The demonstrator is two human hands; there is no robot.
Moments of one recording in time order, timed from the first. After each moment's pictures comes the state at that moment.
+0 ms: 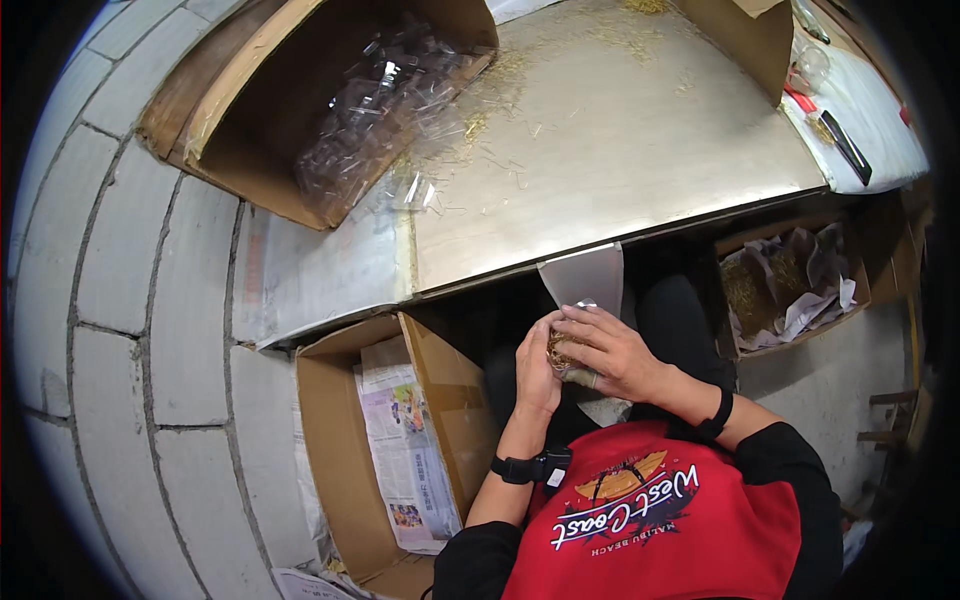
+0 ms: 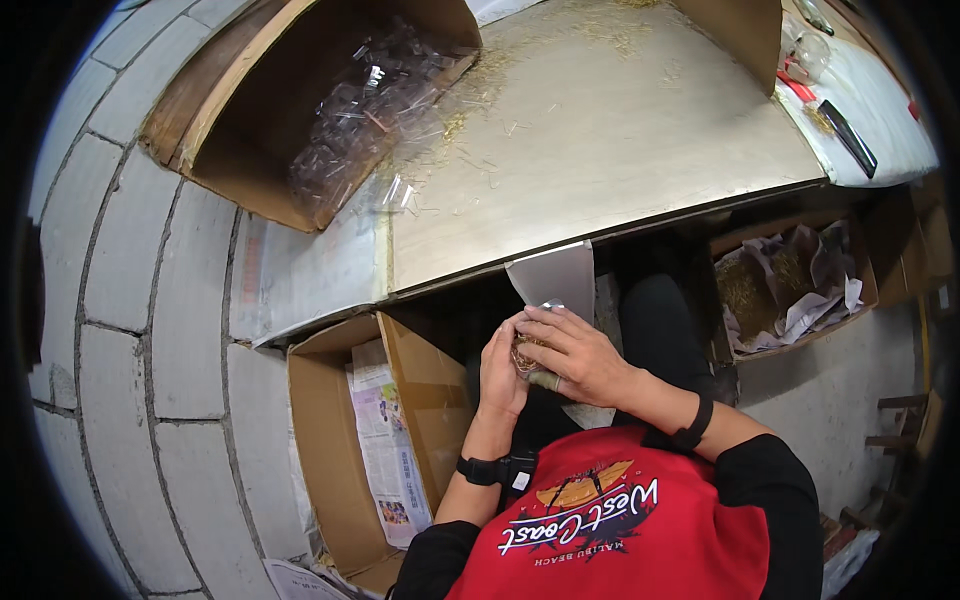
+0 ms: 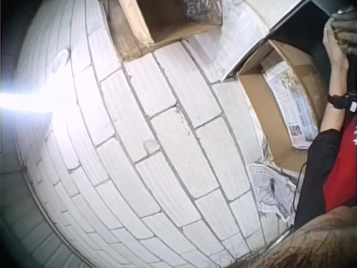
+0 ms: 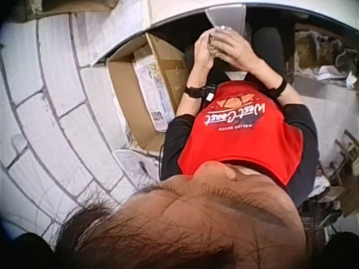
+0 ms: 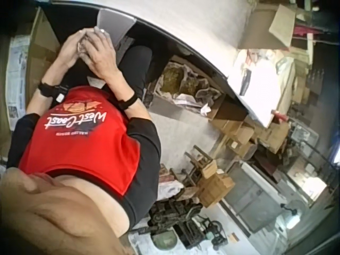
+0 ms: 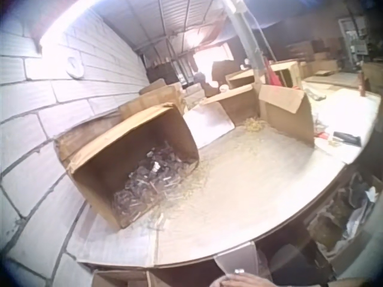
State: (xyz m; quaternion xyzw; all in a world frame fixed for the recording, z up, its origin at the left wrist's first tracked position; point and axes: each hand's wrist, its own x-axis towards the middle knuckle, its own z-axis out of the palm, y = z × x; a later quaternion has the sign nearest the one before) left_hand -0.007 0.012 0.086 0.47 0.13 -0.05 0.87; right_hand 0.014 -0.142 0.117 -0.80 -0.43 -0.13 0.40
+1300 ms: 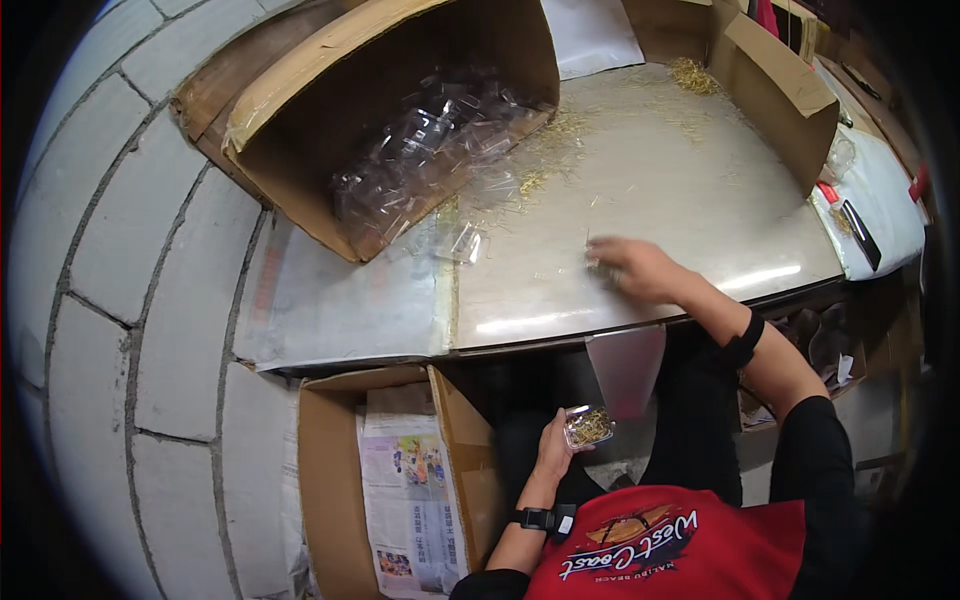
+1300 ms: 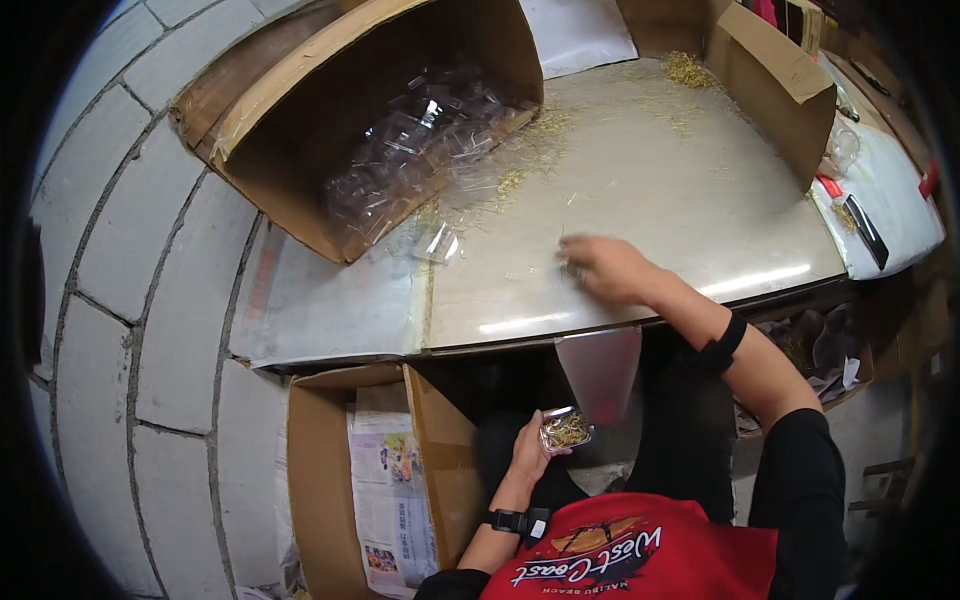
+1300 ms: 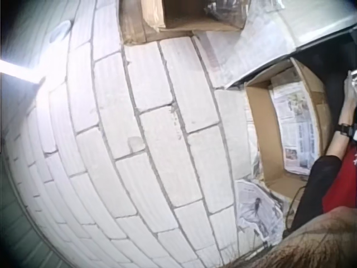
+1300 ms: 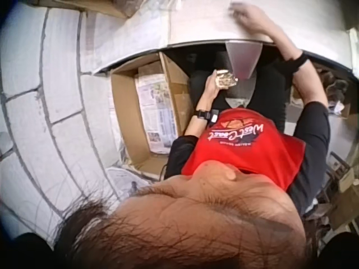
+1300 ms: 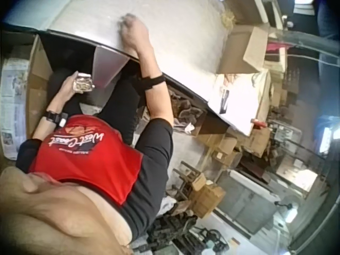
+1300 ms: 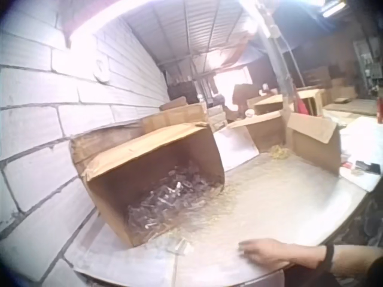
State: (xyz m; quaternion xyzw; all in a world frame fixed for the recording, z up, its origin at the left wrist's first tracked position) left_hand -0.025 0.055 -0.027 0.41 0.21 -0.17 0.87; right_hand 0.218 -0.122 0.163 -0.91 -0.36 0.08 0.22
